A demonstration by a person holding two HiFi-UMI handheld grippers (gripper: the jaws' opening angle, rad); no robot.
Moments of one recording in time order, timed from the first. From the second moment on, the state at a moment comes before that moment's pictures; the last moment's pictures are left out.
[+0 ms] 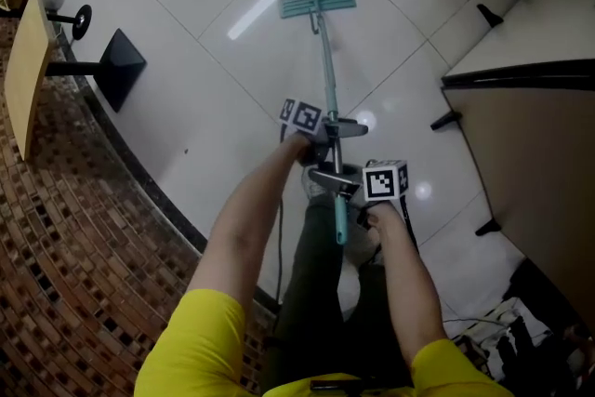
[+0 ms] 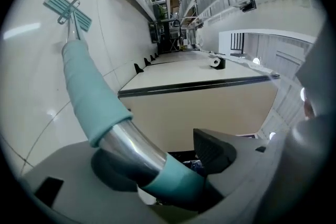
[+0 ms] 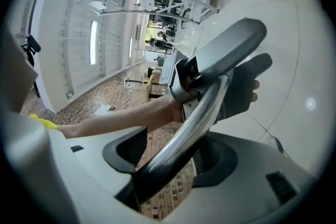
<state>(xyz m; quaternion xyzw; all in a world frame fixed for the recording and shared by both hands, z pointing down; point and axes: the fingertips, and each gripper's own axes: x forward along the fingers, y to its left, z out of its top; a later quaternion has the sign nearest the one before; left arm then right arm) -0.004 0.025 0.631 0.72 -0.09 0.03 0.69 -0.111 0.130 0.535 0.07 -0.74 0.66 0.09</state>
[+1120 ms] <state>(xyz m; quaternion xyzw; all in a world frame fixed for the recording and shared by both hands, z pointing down) 0.137 0.198 0.605 0.69 0.05 0.14 0.71 -0.001 0.265 0.515 0.17 -0.71 0.68 0.06</state>
